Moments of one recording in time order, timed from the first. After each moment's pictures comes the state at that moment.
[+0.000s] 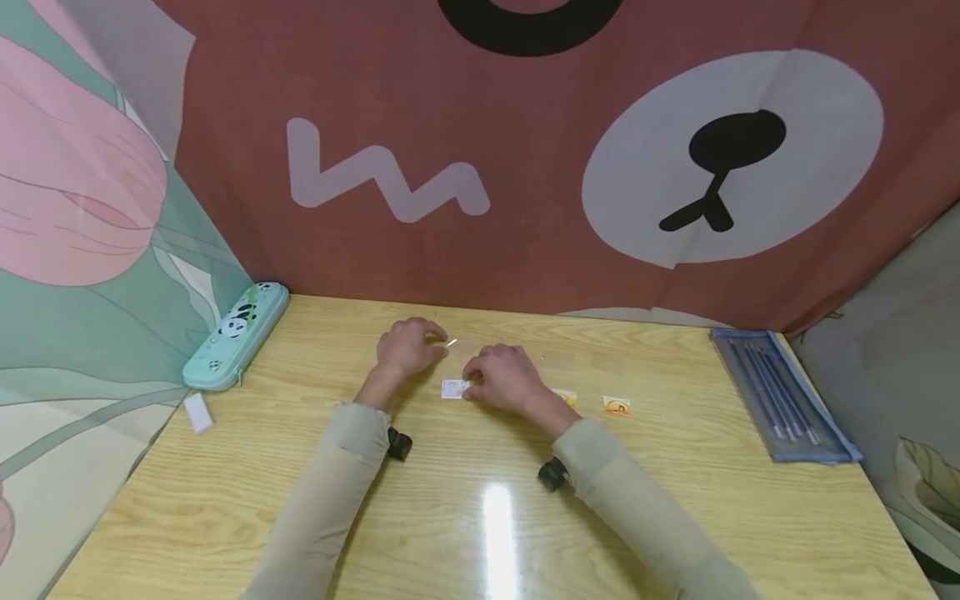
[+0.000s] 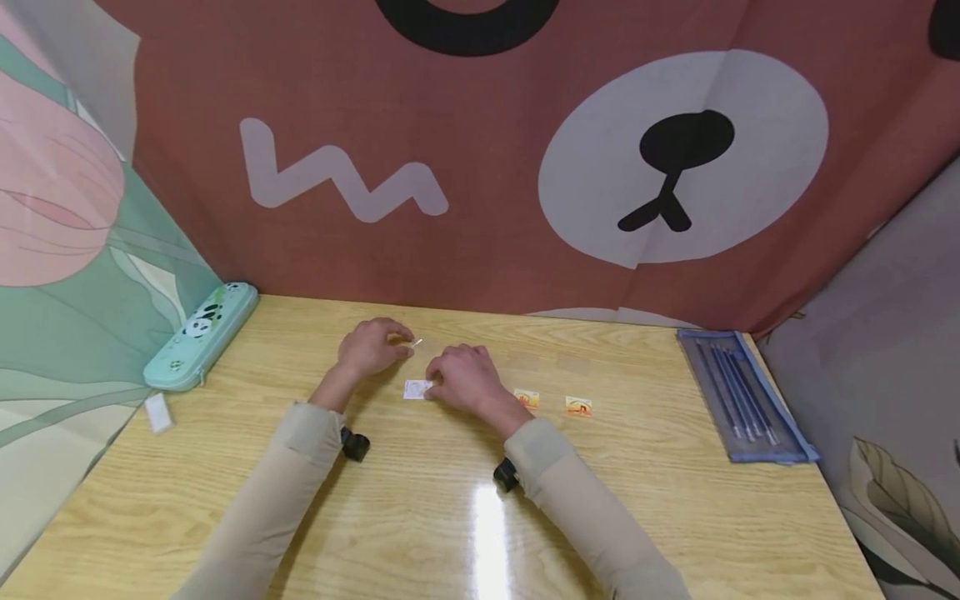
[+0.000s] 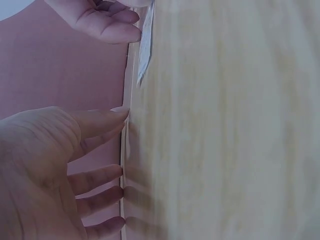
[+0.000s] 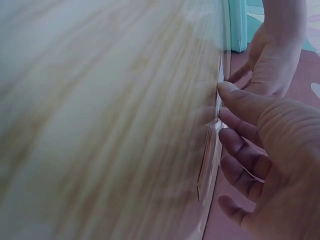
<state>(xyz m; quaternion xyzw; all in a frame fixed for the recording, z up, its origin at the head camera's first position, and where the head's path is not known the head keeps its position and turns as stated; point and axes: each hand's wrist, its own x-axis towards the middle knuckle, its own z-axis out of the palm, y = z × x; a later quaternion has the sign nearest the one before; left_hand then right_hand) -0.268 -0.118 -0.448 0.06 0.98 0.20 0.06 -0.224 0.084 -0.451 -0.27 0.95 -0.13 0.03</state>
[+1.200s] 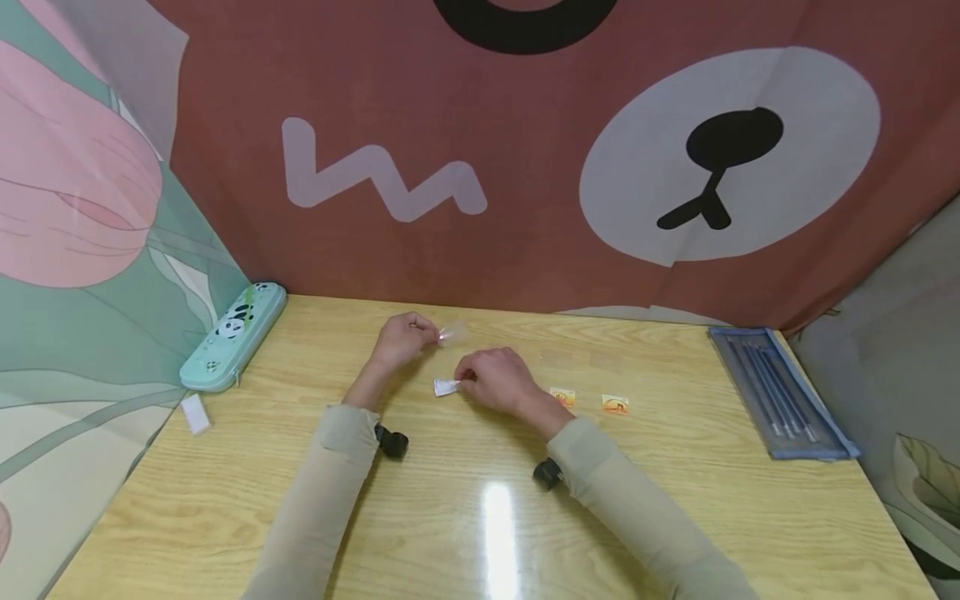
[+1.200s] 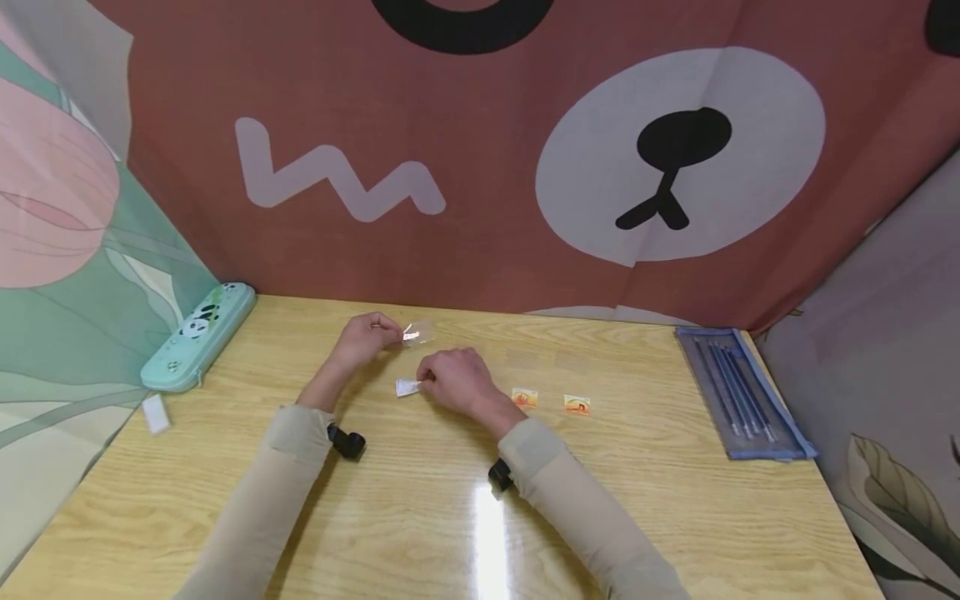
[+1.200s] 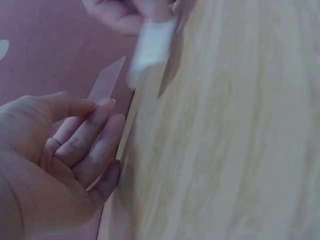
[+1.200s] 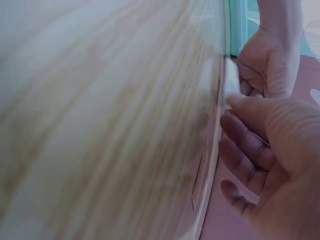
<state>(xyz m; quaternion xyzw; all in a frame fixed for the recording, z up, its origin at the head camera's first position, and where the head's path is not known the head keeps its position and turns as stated) -0.273 -0.127 -0.453 -0.03 0.85 0.52 0.08 -0.225 0.077 -0.452 -0.28 0.95 -0.16 0.01</state>
